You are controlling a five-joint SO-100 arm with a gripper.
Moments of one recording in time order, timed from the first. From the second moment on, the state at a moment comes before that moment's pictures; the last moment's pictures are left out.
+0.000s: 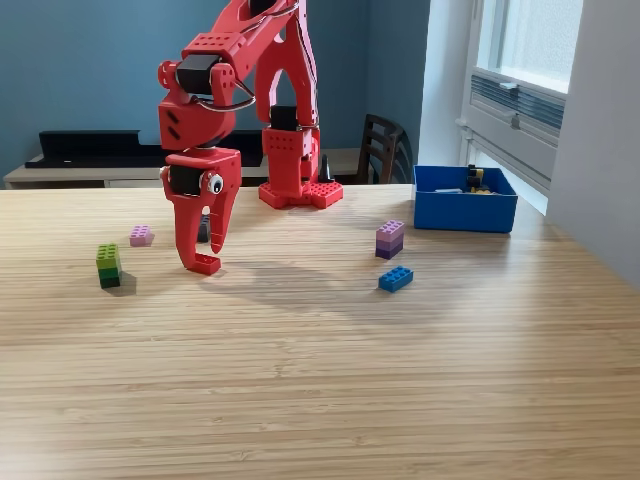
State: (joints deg) arm 28.1 89.4 109.7 56.7 6.1
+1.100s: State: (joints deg) arm 29.3 80.2 100.6 62.5 14.2
